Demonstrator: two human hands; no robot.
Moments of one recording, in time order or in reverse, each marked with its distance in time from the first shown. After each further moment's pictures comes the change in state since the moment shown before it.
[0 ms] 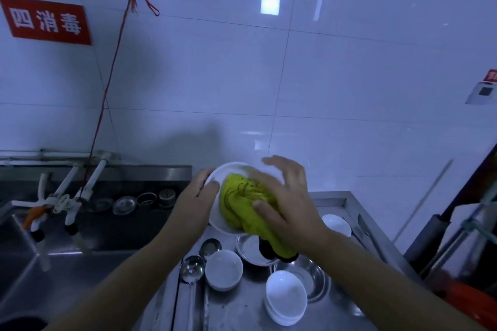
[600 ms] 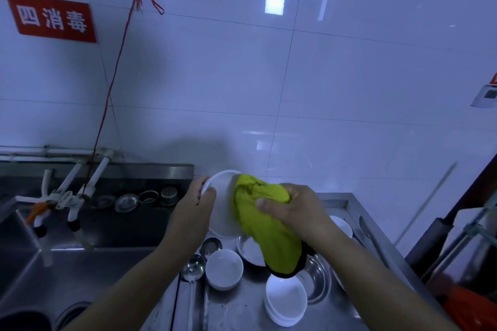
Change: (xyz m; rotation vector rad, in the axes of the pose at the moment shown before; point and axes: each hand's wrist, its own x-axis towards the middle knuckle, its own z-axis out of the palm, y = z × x) left_hand 0.002 -0.028 -0.001 0.136 0.132 -0.050; right_hand 0.002 0.000 -0.007 0.466 -0.106 0.638
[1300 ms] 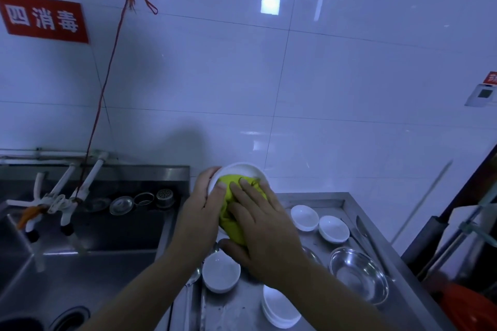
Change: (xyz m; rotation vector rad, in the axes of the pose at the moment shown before) left_hand -0.014 0.028 0.014 -0.168 -0.031 0.188; right_hand -0.020 0.010 0.047 -0.829 0.171 -0.824
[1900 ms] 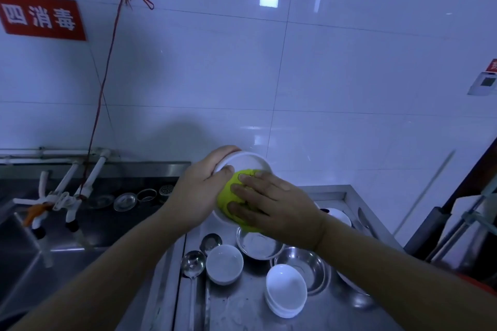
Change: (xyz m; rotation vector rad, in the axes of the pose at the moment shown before) left_hand 0.026 0.025 -0.016 0.188 -0.275 0.115; right_hand 0.011 0.054 -0.006 -0.182 0.243 -0.545
